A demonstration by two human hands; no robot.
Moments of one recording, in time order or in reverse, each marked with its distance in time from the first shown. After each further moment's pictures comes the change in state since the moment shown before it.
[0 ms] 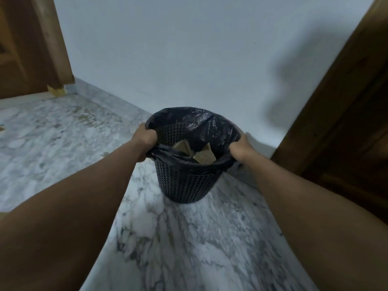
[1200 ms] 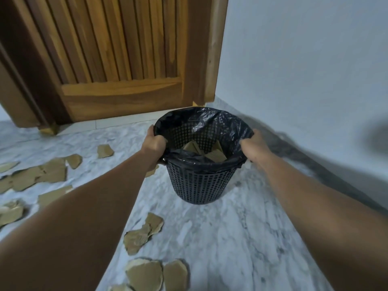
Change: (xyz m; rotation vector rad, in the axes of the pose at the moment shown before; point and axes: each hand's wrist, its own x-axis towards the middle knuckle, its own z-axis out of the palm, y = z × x) left_hand 0.032 -0.079 -0.386 -0.255 0.545 -0.121; right_hand 0.018 -0.308 0.355 0.142 -0.376 -0.363
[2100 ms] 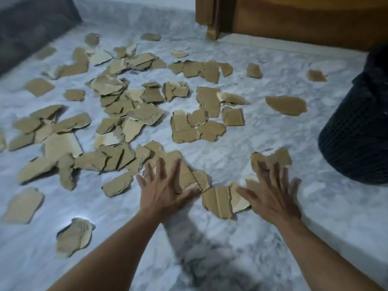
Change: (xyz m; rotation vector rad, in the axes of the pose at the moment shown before) left_hand -0.285 -0.318 -0.231 1.143 0.373 -0.347; right_hand -0.246 0.142 0.253 -0.968 -0.653 -0.662
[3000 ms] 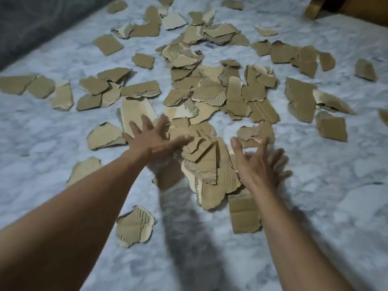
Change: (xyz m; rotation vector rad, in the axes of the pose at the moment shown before) left_hand 0.080 -0.221 -0.069 -0.241 -0.037 -0.426; right_hand 0.061 -0.284 0.030 0.268 -0.081 0.084
